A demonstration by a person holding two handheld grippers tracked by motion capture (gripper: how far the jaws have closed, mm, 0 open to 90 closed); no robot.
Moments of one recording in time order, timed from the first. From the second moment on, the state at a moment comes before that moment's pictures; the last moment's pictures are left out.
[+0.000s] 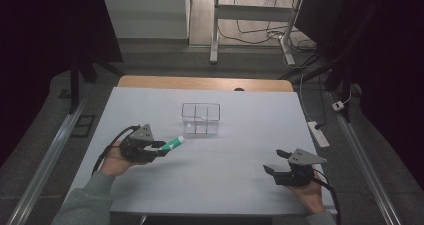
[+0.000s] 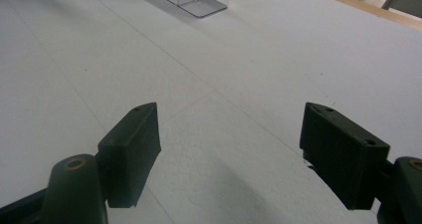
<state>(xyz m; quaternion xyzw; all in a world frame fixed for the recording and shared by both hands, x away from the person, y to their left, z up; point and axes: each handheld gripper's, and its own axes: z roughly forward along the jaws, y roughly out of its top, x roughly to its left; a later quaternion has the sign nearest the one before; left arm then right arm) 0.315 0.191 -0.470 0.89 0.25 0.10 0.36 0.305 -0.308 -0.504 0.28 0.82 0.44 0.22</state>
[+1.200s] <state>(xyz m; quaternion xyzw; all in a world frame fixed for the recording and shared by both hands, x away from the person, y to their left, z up) 0.319 0.122 -0.474 0.90 0.19 0.09 0.37 0.300 -0.277 -0.495 0.25 0.82 0.47 0.20</state>
